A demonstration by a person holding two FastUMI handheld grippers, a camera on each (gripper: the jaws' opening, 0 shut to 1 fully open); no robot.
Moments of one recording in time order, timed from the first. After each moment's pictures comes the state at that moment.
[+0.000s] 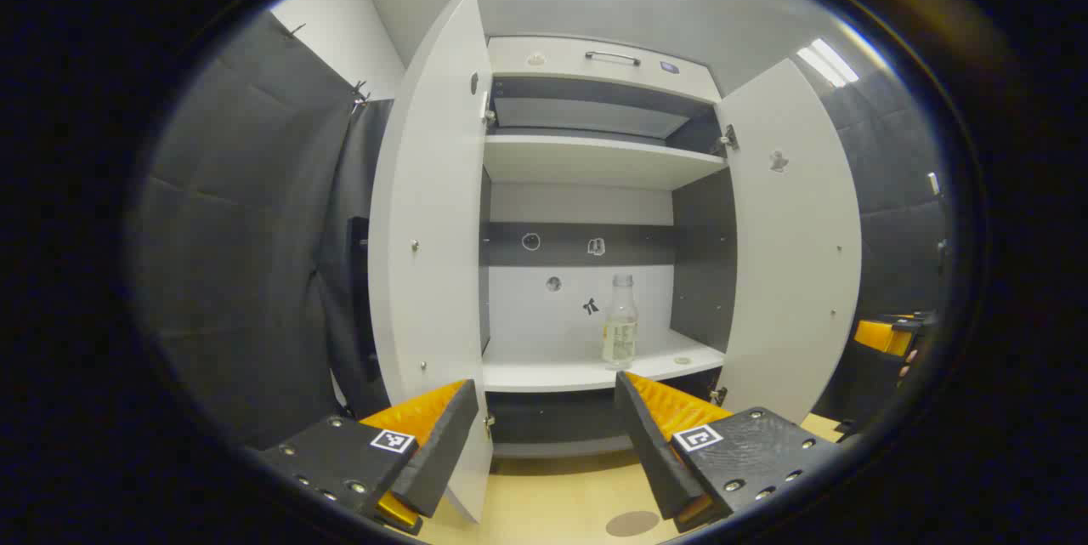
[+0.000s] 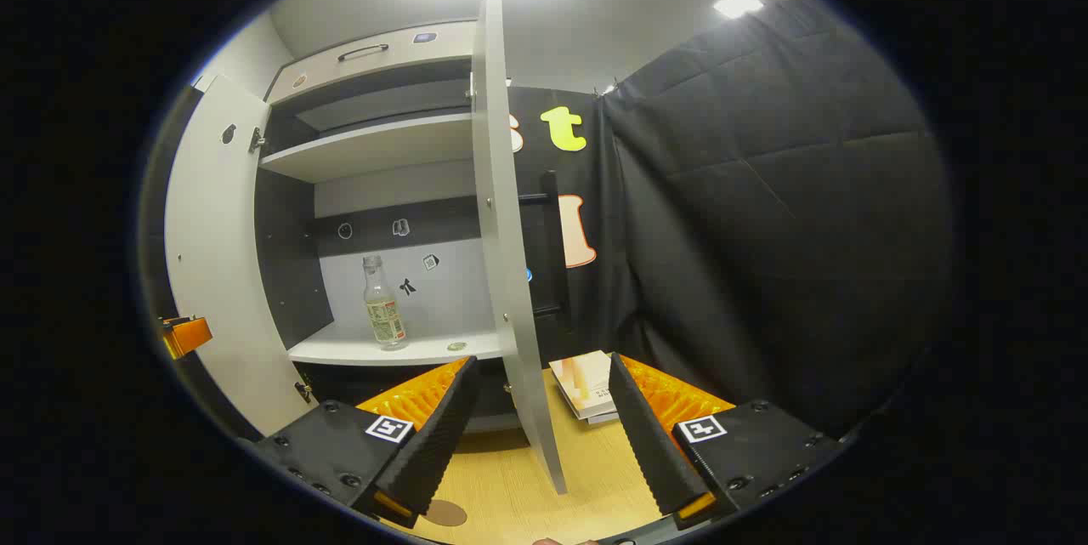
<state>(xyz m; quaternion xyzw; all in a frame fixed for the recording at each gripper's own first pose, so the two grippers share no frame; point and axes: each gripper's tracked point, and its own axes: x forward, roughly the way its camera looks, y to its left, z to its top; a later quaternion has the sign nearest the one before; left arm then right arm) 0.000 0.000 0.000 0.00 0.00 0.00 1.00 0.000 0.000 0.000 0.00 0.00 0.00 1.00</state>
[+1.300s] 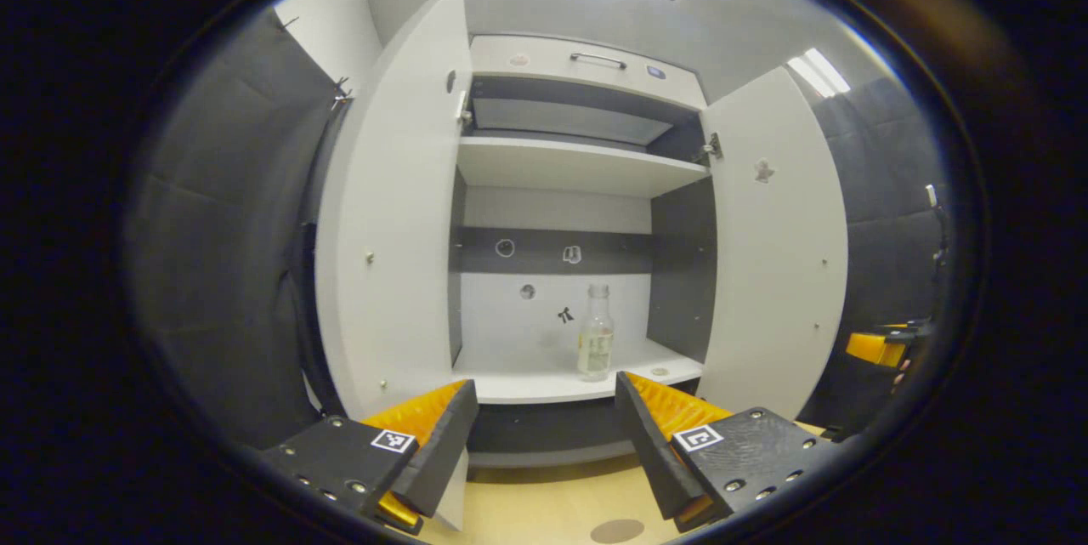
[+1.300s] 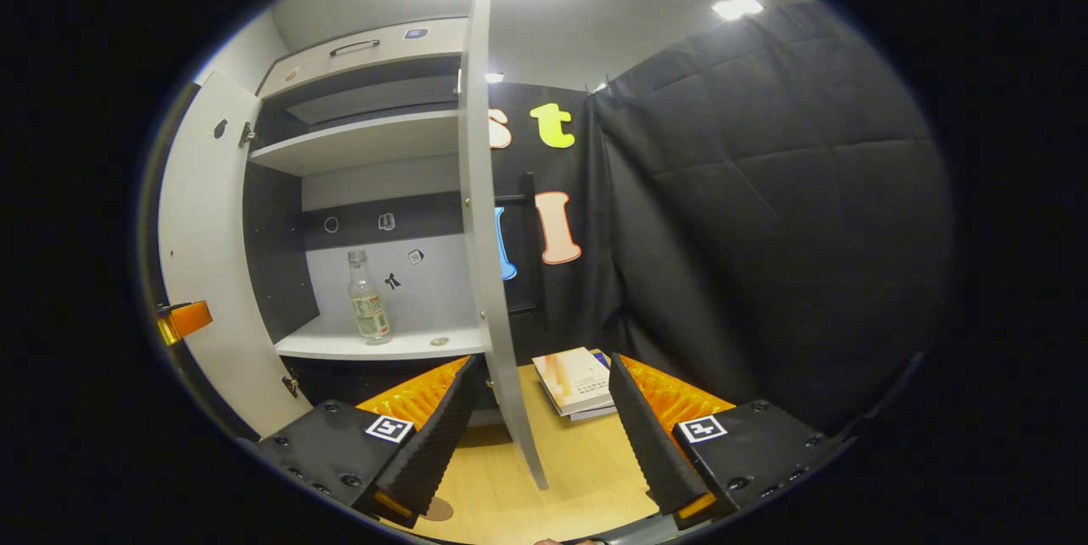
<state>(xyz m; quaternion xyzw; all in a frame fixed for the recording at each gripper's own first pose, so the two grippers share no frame) 0.040 -0.040 0.020 0.00 -0.01 -0.07 1.00 -0.007 -0.031 0.003 -0.01 0.01 -0.04 1.00</state>
